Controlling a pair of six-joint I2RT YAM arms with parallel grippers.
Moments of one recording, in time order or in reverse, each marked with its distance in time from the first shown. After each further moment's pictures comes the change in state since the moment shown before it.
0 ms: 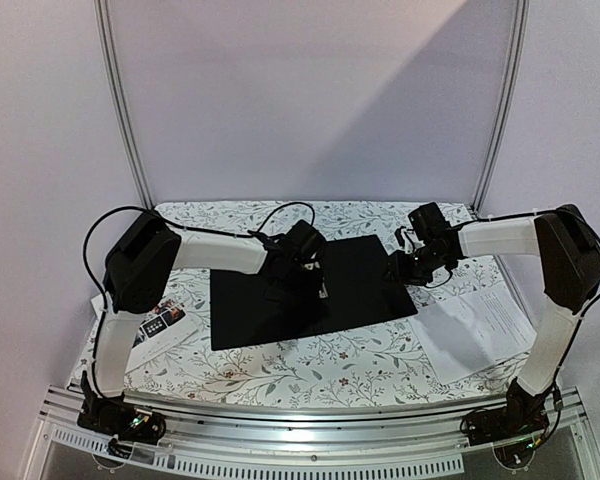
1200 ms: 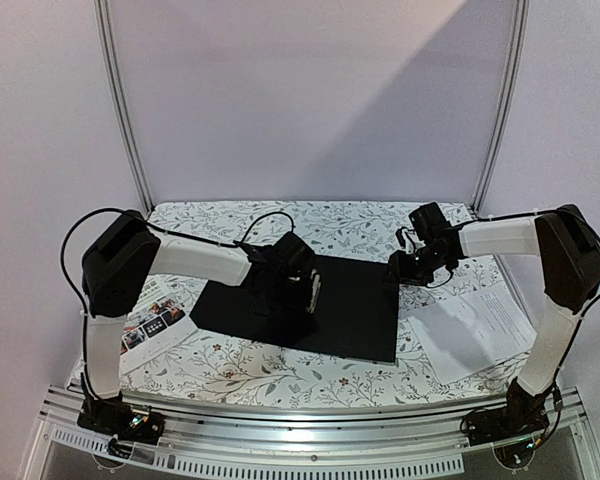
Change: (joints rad) left arm -0.029 -0.150 -0.232 0.052 0.039 -0.258; right arm -0.004 -0.001 0.000 -0.009 0.003 -0.002
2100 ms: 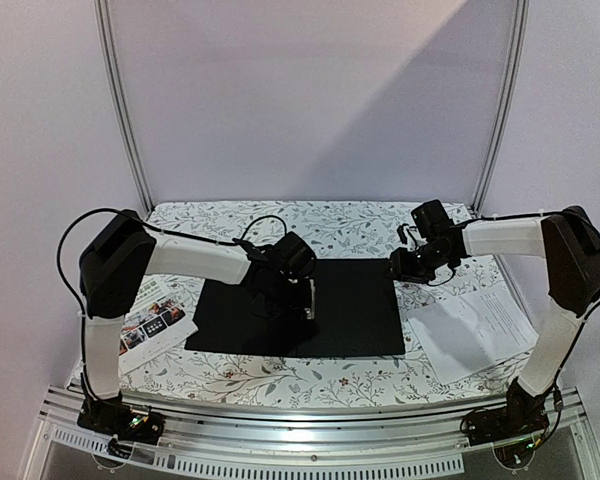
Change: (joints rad) left arm -0.011 -0.019 0.011 -0.091 0.057 -0.158; right arm 0.000 -0.032 -0.005 -0.006 0.000 0.000
